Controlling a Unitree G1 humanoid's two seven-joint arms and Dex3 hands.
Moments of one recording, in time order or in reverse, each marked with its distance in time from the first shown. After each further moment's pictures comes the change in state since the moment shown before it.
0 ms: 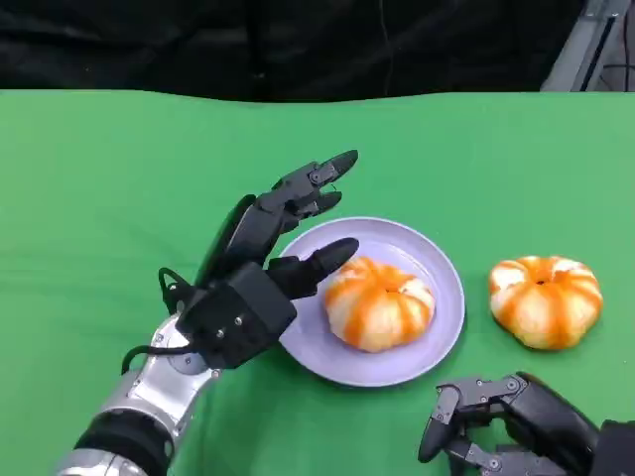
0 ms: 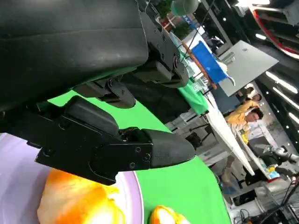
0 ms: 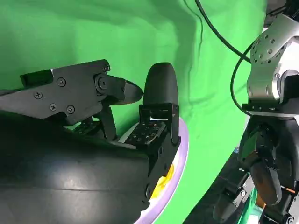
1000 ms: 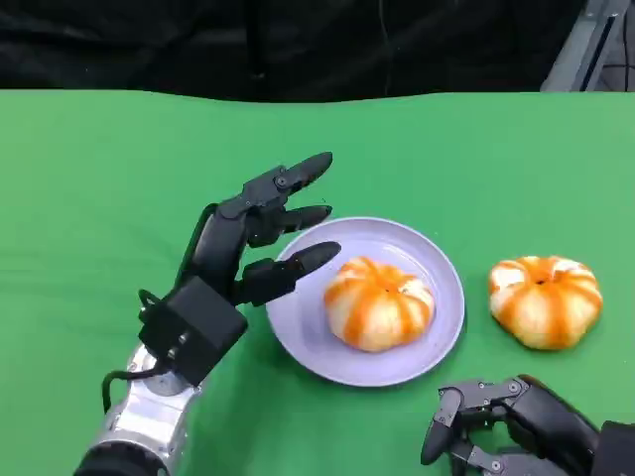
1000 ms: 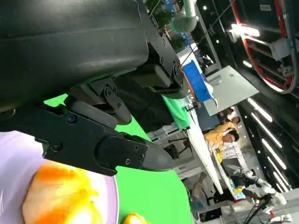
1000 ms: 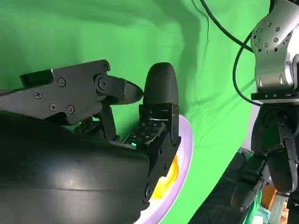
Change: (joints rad) left arm 0.106 -0.021 0.101 -0.114 -0.147 -0.045 -0.111; right arm -0.002 -0.003 -0.001 0.022 -0.001 -0.005 0.000
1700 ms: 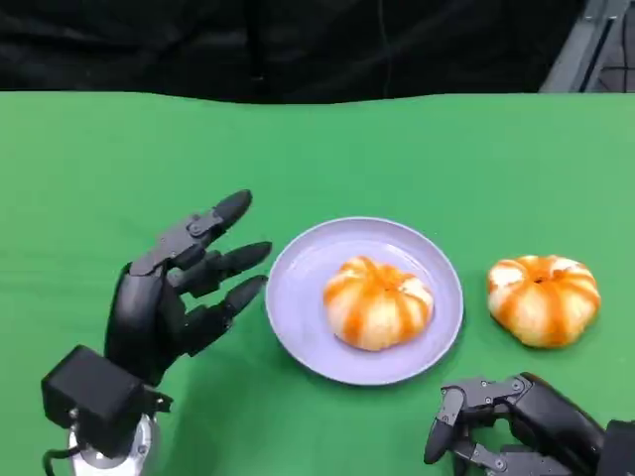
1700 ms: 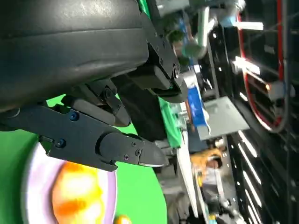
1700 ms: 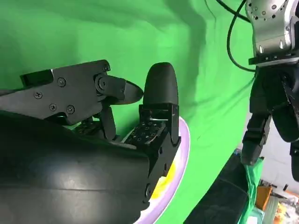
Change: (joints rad) left arm 0.237 -0.001 0.121 -0.191 -0.250 -0.009 -0.188; right arm -0.024 -0.003 -0.005 0.050 0.016 -0.042 0.026
